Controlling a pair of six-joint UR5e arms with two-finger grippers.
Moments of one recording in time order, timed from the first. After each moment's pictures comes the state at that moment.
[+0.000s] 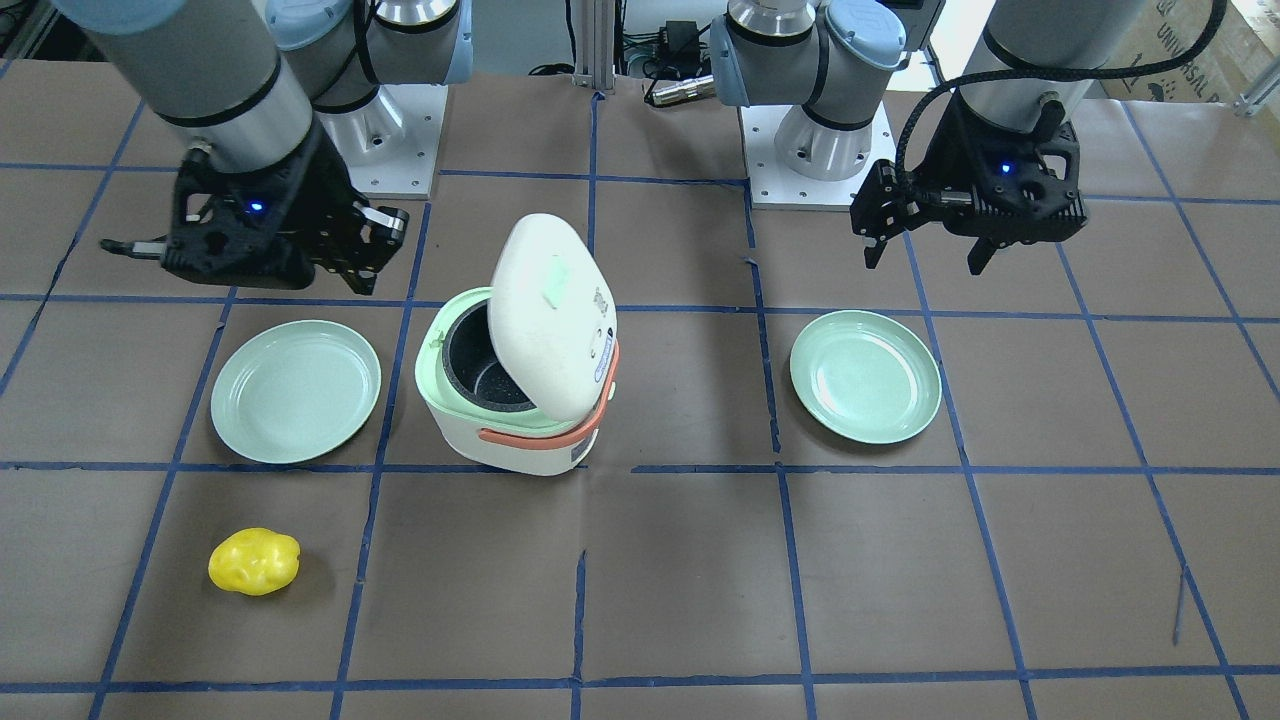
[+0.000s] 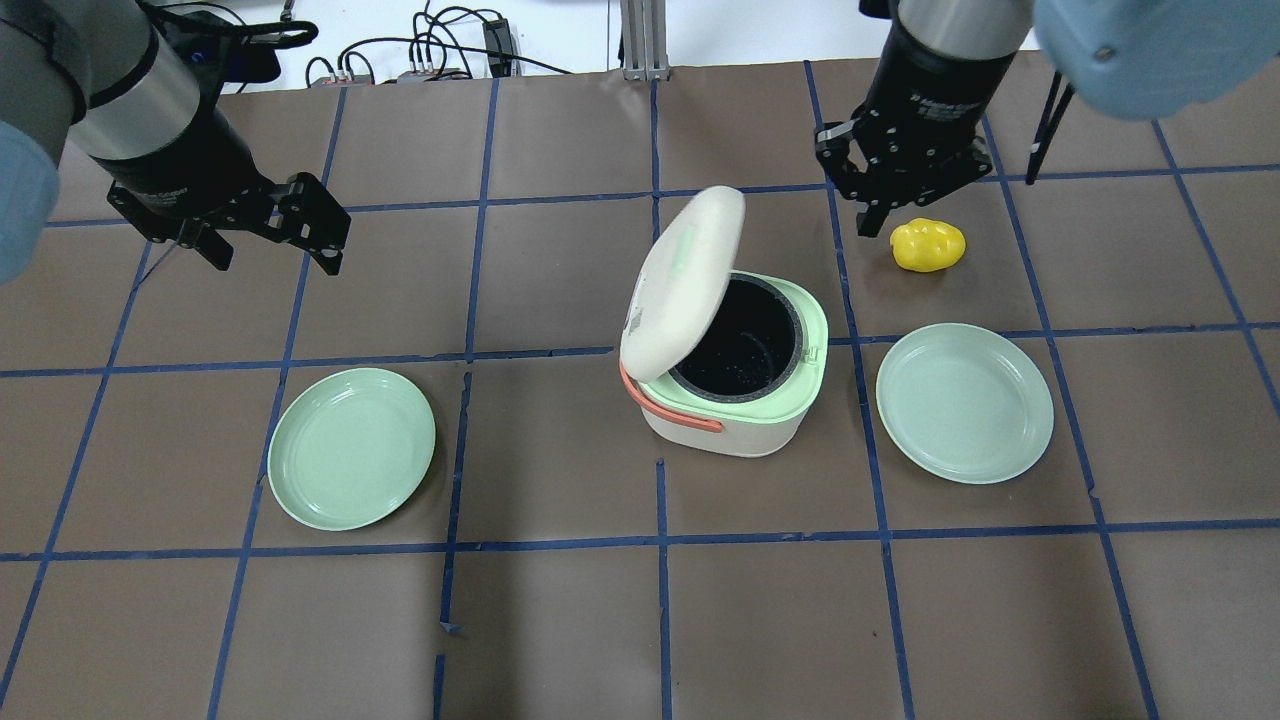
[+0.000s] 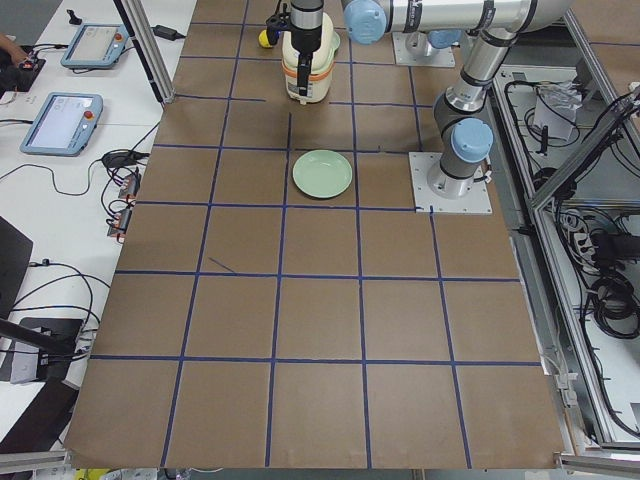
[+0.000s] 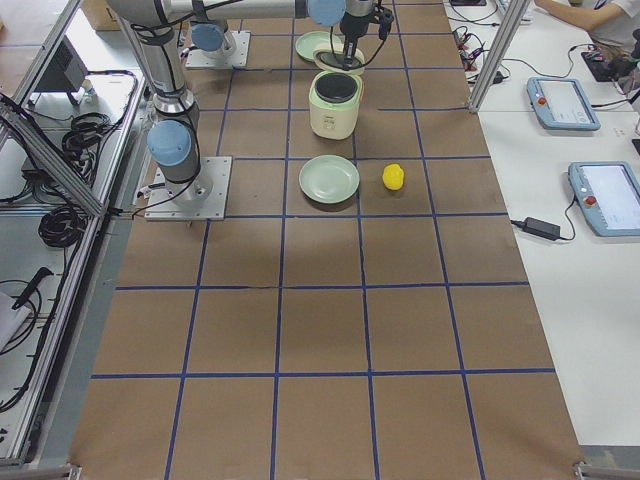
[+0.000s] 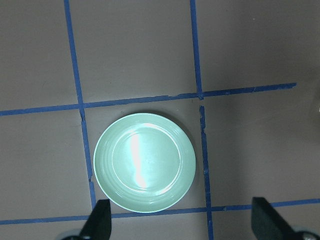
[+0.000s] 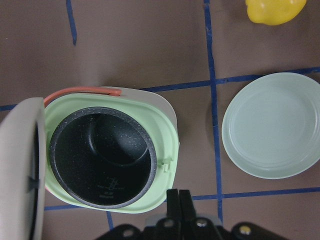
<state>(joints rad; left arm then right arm) -1.48 -1.52 -1.65 -1.51 1.61 0.17 1.60 -1.46 1.42 -1.46 -1.49 0.09</state>
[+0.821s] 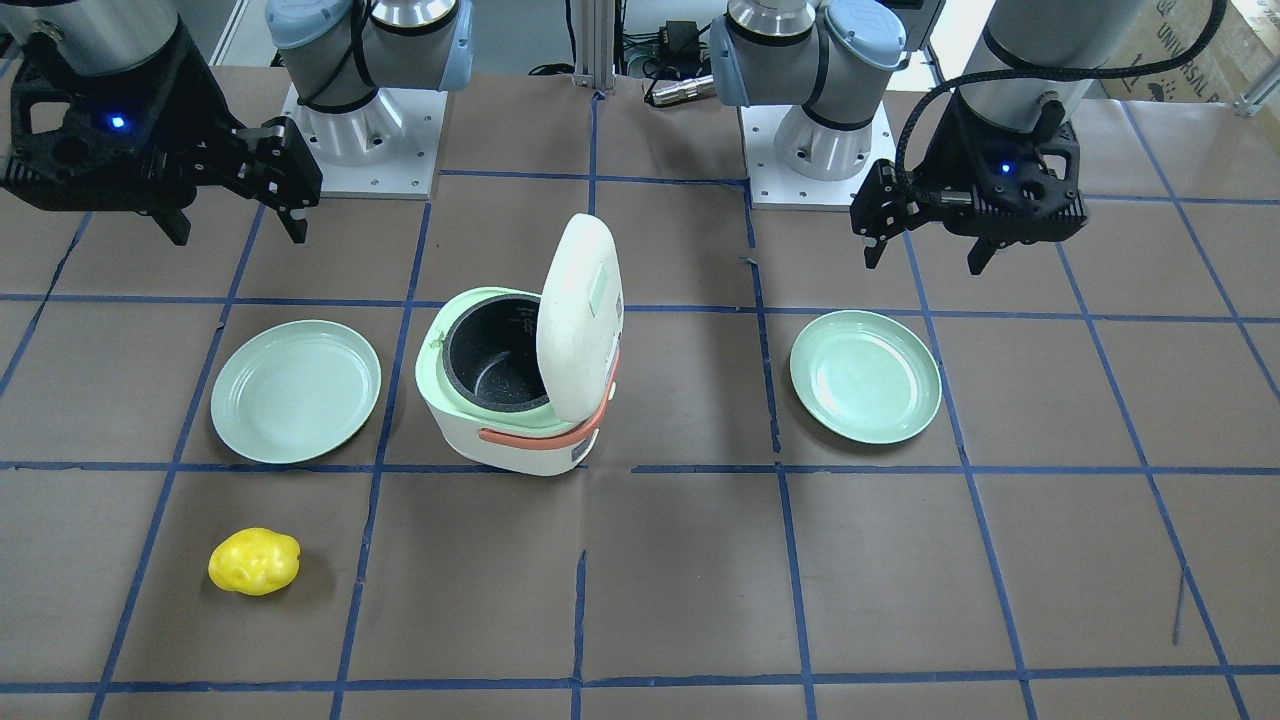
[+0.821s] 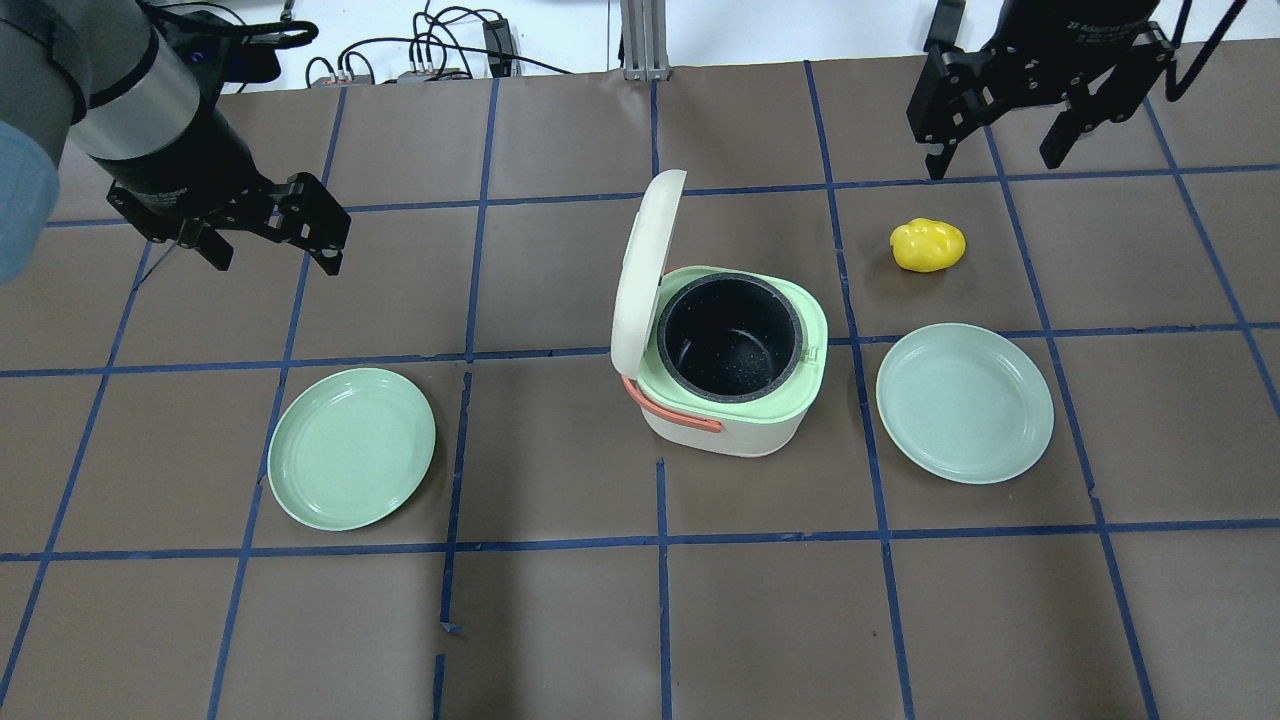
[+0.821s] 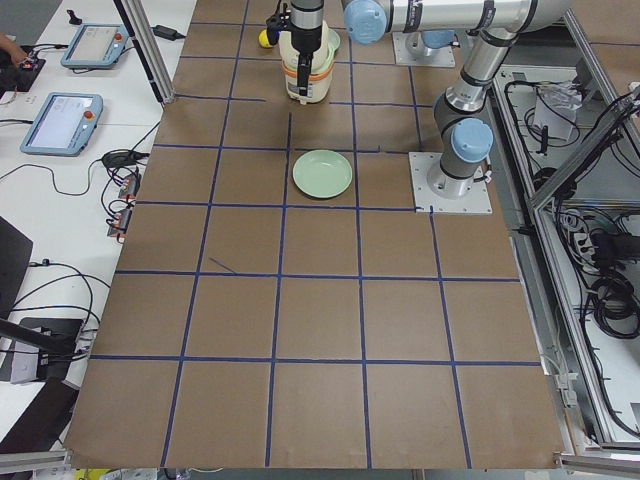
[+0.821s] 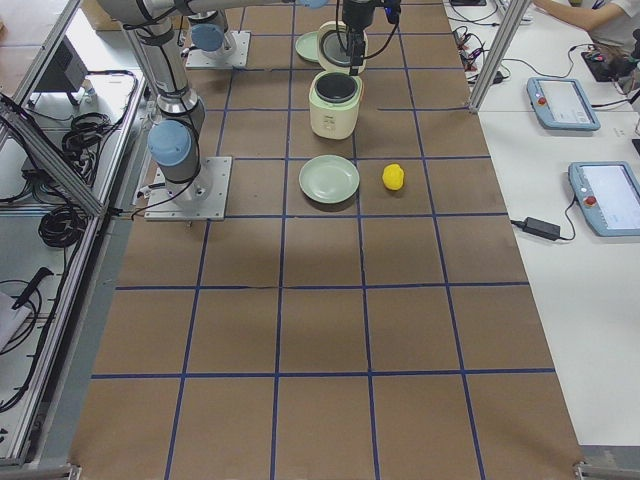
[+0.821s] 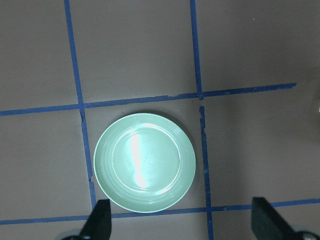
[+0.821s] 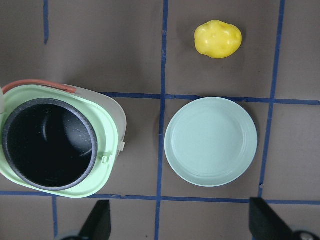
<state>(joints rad) -1.48 -1.52 -1.65 -1.51 1.61 0.17 1.55 -1.50 1.37 -1.41 -1.55 -0.07</state>
